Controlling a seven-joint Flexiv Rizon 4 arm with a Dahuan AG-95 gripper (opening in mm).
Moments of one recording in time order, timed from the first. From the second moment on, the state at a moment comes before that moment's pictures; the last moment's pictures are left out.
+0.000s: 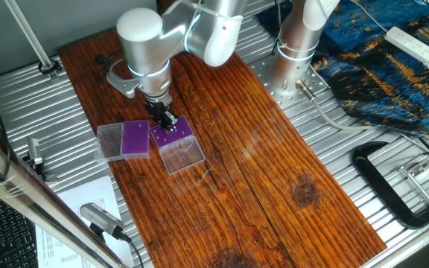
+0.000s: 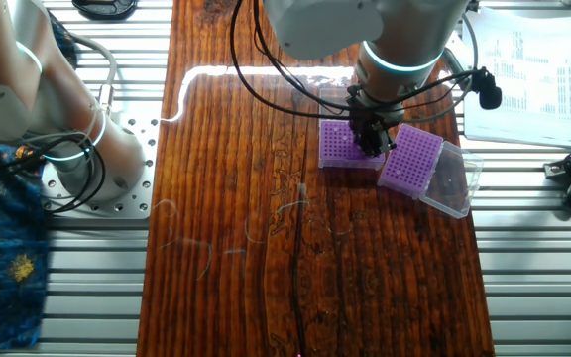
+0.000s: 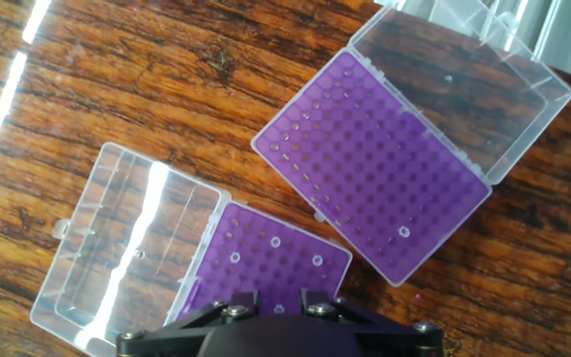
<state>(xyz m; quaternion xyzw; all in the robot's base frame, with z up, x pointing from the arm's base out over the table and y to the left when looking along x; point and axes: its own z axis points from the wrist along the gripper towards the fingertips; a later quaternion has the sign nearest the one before) 0.500 0.020 0.052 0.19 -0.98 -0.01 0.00</state>
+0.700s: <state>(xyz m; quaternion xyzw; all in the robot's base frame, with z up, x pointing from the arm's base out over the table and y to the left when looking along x) 0.498 0.021 0.052 0.19 -0.98 0.00 0.00</state>
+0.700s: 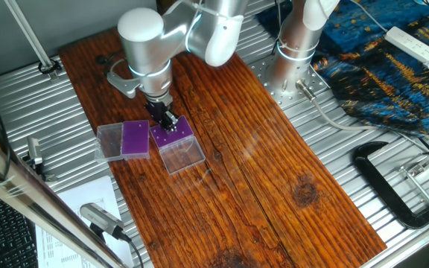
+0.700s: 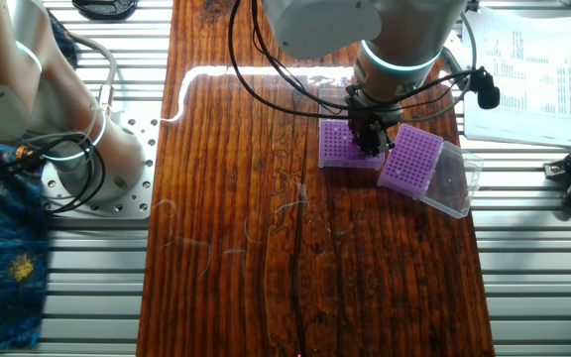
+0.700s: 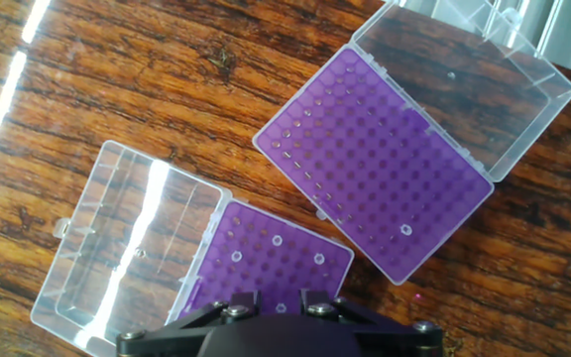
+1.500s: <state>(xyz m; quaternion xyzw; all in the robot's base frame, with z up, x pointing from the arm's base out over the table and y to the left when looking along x) 0.498 0.021 0.052 0.18 -0.98 0.00 0.00</state>
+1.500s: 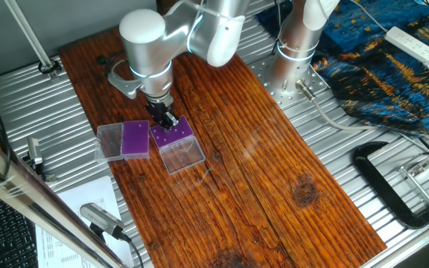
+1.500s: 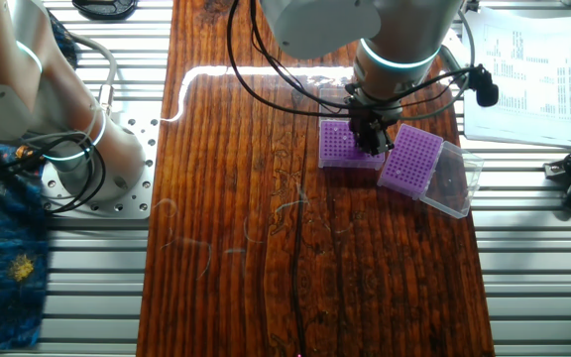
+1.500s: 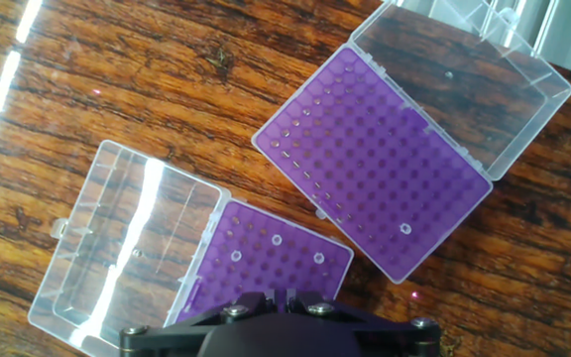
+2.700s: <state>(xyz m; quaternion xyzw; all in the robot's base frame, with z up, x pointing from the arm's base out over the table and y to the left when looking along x) 0.506 0.018 0.091 0.18 -0.98 0.00 0.00</state>
